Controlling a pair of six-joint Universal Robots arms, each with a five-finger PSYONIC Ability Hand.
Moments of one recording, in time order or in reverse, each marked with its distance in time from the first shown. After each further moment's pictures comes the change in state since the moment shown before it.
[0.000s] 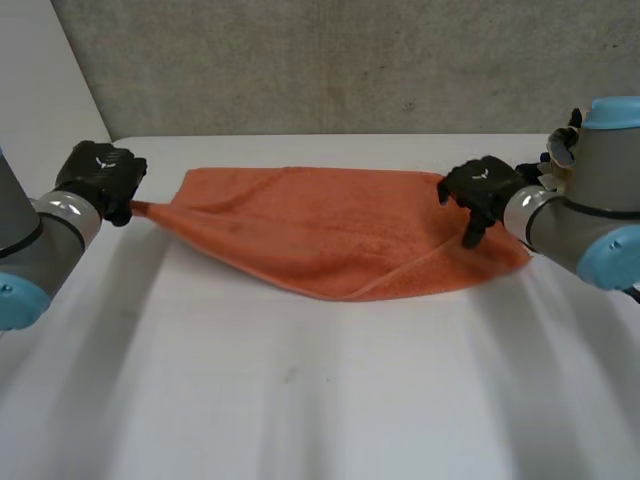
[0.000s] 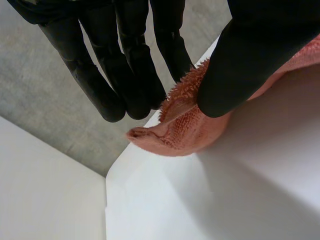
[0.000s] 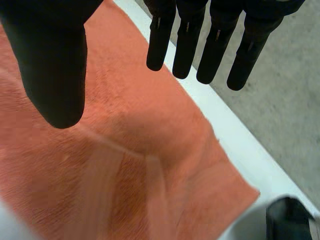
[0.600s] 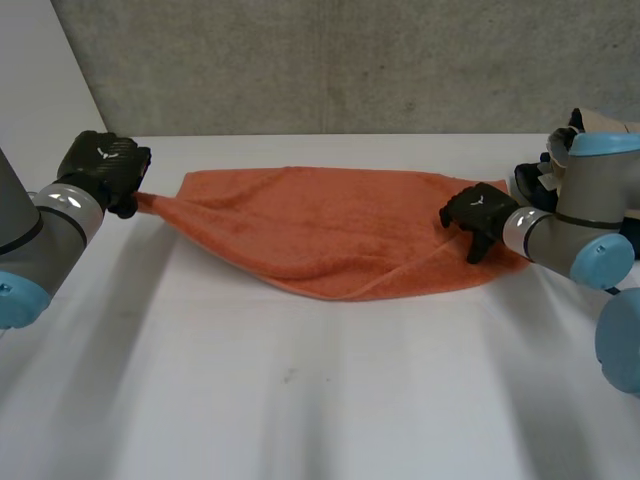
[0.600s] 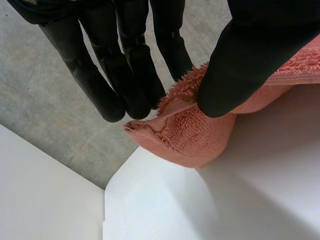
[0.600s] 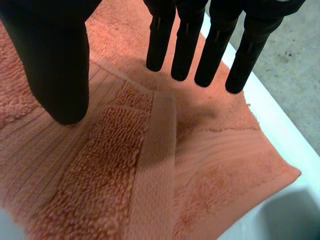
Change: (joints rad) left arm -0.021 0.029 0.004 -0.002 -0.004 -0.047; right arm -0.068 0.367 -0.439 0.189 -0.093 -0.154; left_hand 0.000 0.000 0.002 0.000 0.000; right_hand 0.016 0.038 0.043 0.044 0.080
